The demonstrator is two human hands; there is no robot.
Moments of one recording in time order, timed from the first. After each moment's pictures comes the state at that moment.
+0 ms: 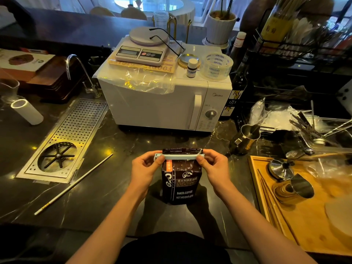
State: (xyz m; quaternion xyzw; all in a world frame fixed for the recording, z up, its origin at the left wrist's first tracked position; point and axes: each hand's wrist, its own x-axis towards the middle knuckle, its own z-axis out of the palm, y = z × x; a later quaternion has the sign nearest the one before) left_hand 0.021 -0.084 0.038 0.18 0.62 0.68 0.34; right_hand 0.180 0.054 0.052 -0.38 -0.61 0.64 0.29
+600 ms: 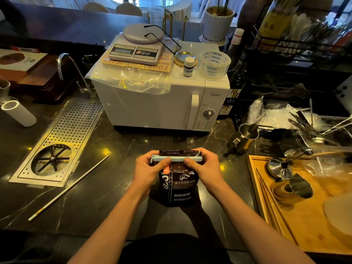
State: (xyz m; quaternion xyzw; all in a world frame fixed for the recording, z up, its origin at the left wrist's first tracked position) left_hand 0.024 -0.067 0.040 0.19 0.60 0.68 0.38; right_hand 0.165 0.053 0.057 -0.35 -0.64 0.64 0.25
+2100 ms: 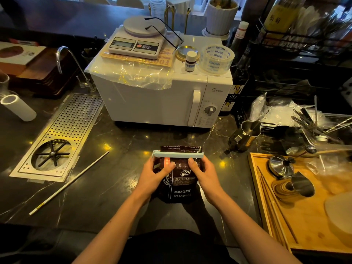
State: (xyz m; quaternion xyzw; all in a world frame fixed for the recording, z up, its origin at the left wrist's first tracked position) left_hand 0.038 -0.078 0.026 0.24 0.66 0.59 0.40; right_hand 0.177 0.037 0.032 -0.36 -0.59 0.68 0.22
